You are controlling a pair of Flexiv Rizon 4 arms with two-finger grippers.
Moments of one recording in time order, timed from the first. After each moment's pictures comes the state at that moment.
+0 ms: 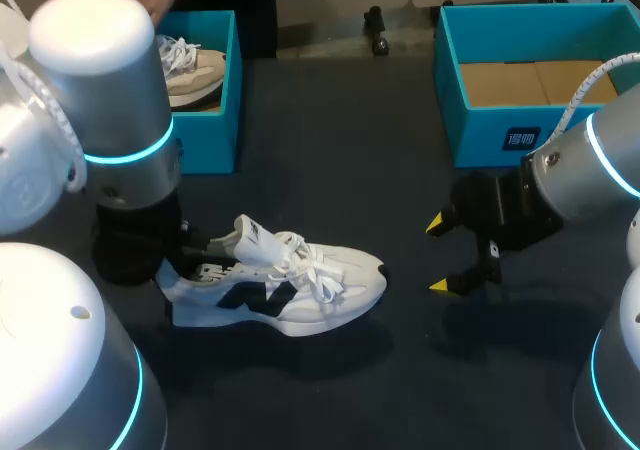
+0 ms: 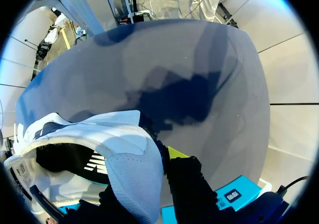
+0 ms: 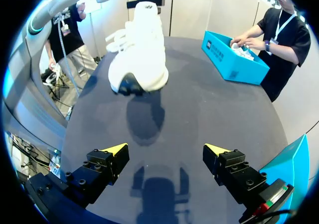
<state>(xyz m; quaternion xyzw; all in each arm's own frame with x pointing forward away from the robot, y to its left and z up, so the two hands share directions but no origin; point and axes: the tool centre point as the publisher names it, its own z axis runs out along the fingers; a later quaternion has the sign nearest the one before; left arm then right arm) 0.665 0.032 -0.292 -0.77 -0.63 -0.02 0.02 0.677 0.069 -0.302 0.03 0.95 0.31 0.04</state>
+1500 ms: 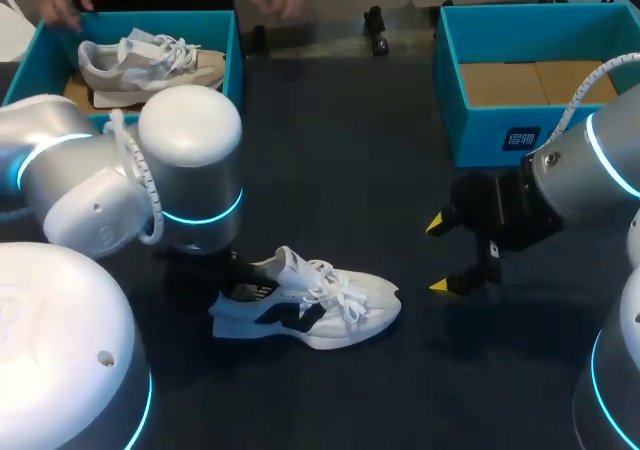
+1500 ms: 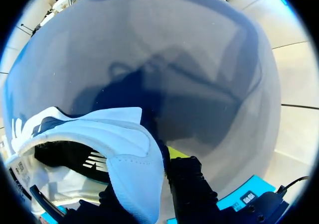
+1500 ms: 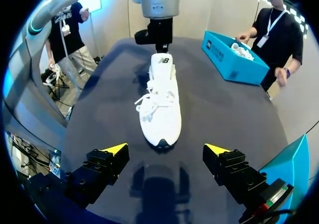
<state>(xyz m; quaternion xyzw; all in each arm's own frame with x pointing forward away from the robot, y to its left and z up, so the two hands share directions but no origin) 0.703 -0.002 -0.397 -0.76 -0.65 -0.07 0.02 0.677 0.069 -0.302 0.03 0.95 0.31 0.04</state>
